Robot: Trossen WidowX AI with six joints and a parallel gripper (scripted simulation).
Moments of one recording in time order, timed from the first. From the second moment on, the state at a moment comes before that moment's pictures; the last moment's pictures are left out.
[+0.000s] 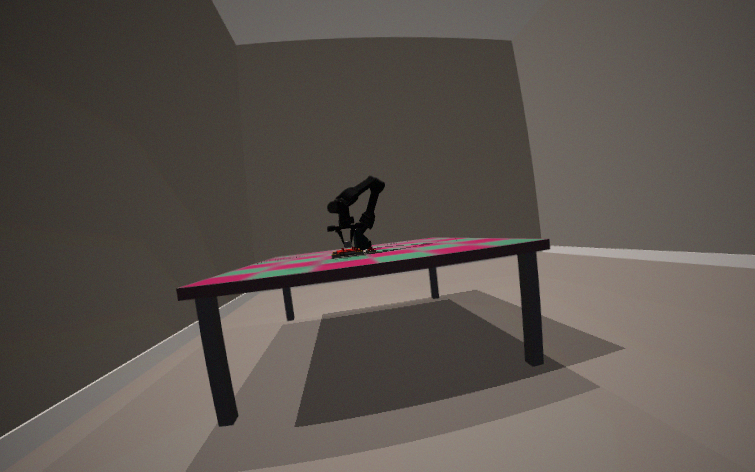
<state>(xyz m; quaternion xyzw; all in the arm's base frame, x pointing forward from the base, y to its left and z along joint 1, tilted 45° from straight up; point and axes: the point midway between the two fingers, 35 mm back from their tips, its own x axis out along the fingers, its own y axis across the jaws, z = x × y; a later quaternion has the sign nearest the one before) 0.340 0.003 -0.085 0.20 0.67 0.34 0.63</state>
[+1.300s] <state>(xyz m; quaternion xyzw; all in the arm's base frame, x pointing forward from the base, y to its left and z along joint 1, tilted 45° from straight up) 0.338 0.010 -0.093 0.19 0.67 0.34 0.63</state>
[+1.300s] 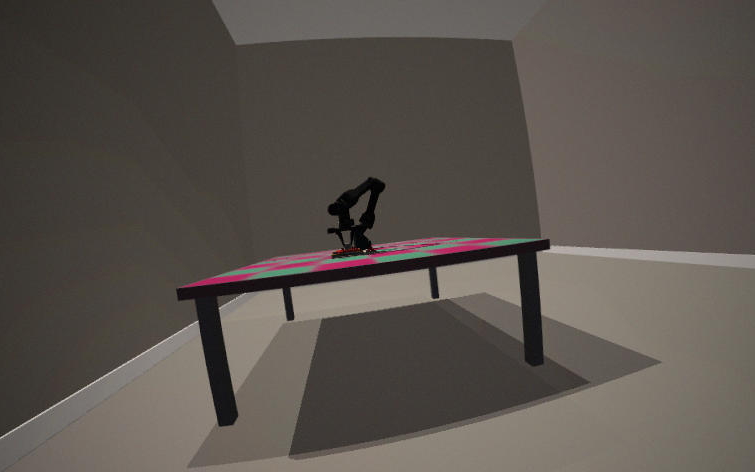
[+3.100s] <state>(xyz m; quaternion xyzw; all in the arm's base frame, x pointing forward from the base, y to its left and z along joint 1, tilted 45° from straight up) 0.336 0.016 -0.098 0.20 0.67 0.34 0.63</state>
